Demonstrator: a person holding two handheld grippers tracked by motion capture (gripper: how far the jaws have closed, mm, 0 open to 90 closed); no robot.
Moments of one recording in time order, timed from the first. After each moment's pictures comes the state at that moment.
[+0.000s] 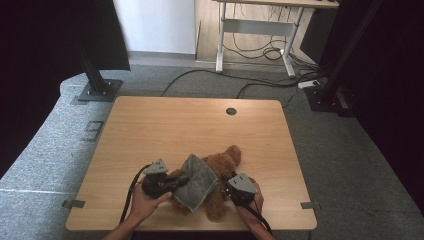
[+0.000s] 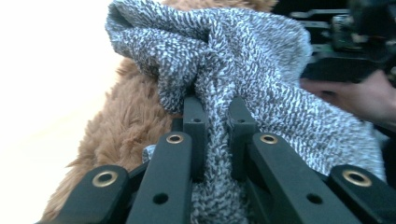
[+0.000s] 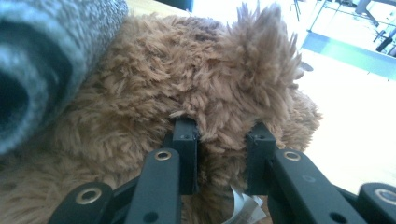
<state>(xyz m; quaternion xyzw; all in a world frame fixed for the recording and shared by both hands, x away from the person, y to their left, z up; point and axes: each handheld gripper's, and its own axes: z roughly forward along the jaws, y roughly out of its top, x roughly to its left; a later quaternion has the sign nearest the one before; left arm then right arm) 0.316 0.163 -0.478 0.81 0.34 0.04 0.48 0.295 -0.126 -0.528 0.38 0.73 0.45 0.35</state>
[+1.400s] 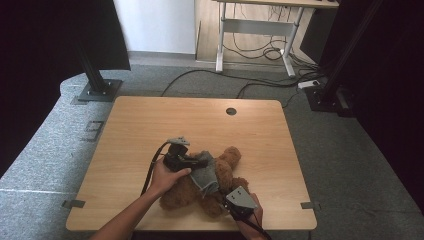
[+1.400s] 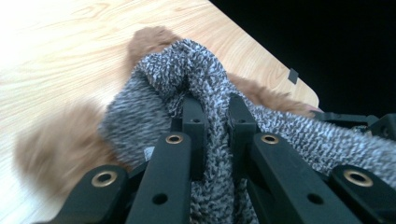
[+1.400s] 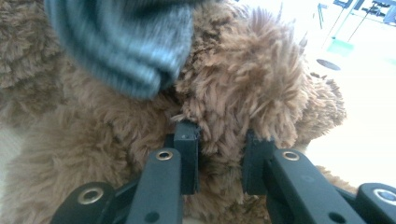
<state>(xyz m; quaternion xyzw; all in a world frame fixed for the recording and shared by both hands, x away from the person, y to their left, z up) 0.373 0.120 -0.454 0.81 0.35 -0.06 0.47 0.253 -0.124 -0.538 0.34 0.75 0.46 0.33</state>
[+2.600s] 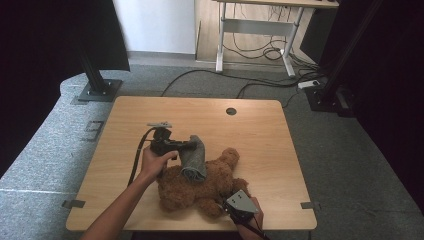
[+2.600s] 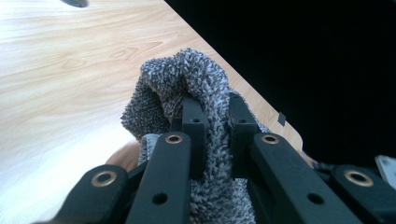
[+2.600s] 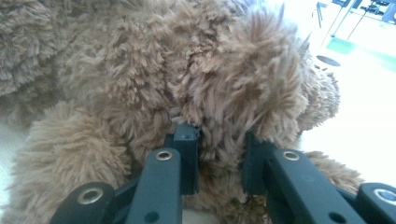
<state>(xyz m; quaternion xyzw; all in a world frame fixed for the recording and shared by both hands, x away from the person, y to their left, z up) 0.417 0.141 -0.436 0.77 0.37 -0.08 0.52 0.245 -0.125 -0.541 0.35 0.75 0.46 0.33</state>
